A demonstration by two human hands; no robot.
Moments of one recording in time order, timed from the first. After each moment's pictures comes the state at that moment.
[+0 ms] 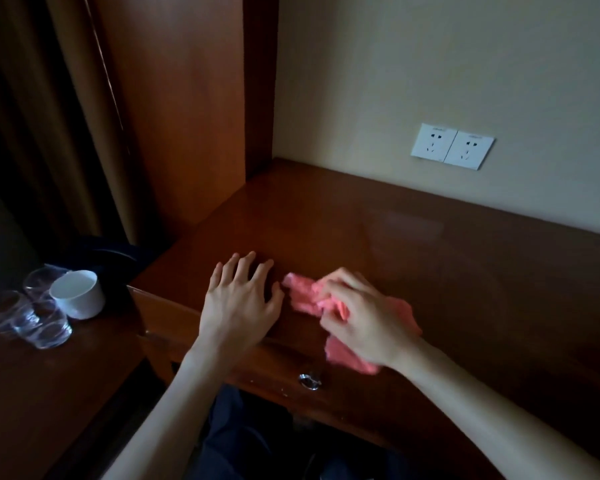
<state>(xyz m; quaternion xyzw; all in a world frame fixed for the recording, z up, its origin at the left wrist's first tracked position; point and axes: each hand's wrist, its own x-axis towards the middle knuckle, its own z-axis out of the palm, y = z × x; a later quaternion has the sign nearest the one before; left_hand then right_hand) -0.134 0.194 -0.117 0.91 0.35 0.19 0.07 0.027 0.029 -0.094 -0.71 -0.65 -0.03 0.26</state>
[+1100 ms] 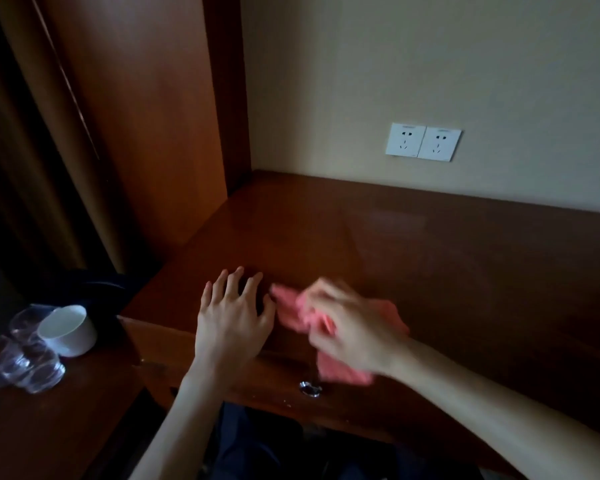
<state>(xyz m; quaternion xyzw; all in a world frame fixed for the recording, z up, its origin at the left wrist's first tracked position) -0.133 0.193 -0.119 0.91 0.35 0.20 0.06 0.010 0.023 -0.091 -0.71 -0.66 -0.02 0.26</state>
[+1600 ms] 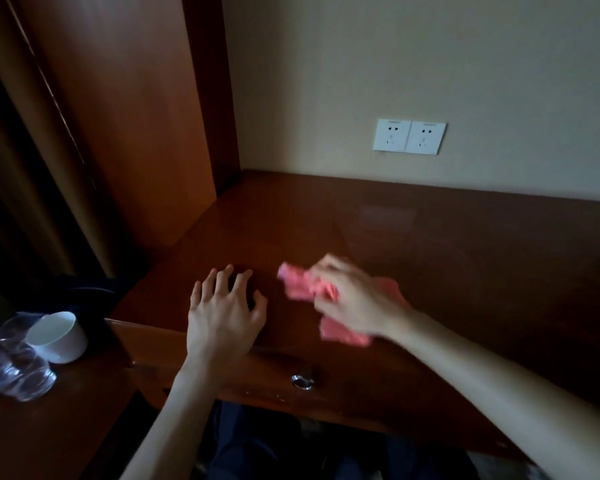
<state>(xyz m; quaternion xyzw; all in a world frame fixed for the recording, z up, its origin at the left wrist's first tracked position) -0.132 0.189 -0.117 0.91 0.35 0.20 0.07 0.050 0.032 -0.089 -0.73 -0.63 -0.06 0.25</state>
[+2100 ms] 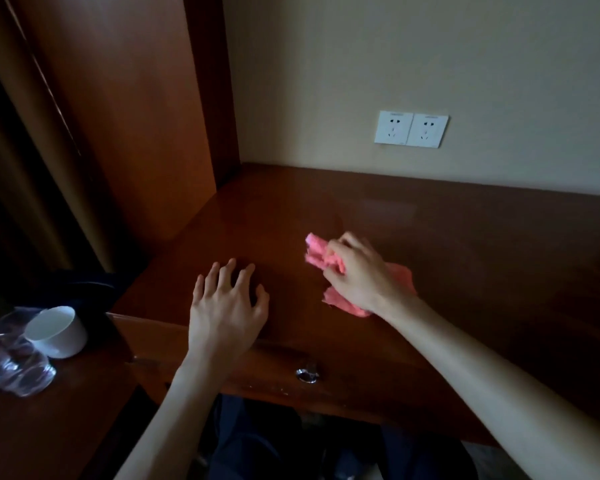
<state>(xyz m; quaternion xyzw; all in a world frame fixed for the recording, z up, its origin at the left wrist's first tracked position) -0.135 0.191 -0.119 0.92 0.34 0.19 0.07 0.064 0.043 -0.091 -0.80 -0.53 -0.10 0.27</state>
